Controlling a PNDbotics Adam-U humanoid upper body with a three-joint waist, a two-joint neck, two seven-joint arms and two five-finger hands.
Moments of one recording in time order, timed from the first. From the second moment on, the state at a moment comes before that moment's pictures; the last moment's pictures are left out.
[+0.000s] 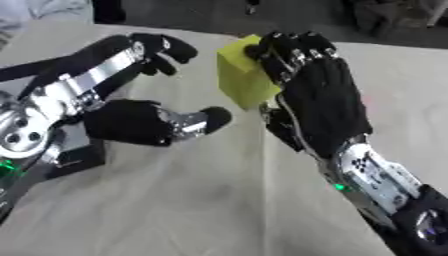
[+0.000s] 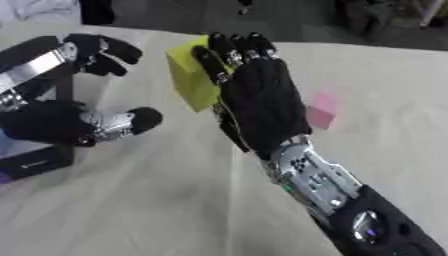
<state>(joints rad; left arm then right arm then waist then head) -0.94 0.54 -0.54 -1.98 -0.20 0.70 -0.30 -0.59 -0.43 0.45 -1.97 1.45 0.26 -0.20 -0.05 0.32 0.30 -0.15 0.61</state>
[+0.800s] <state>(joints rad) -0.98 0.49 -0.57 -1.90 -0.30 0.79 -0.28 -0.60 -0.34 0.46 -1.86 1.54 0.28 -0.28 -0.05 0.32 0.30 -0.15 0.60</state>
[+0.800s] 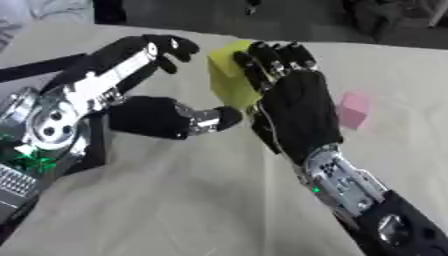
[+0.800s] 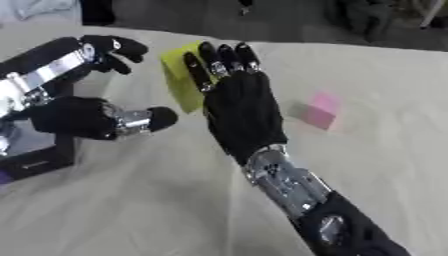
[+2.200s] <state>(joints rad) -1.02 0.44 -0.64 -1.74 -0.29 0.78 -0.21 -0.62 -0.31 0.49 -1.83 1.51 0.26 -0.35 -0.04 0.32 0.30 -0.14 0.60</state>
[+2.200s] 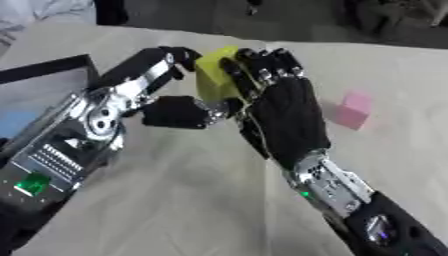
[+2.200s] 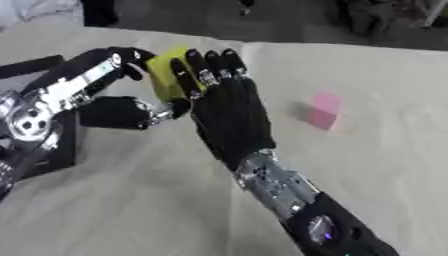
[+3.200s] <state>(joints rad) -1.03 0.39 -0.66 -1.68 -0.17 0.77 -0.05 -0.63 -0.31 0.50 -1.81 1.47 0.22 -0.39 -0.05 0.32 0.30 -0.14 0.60</state>
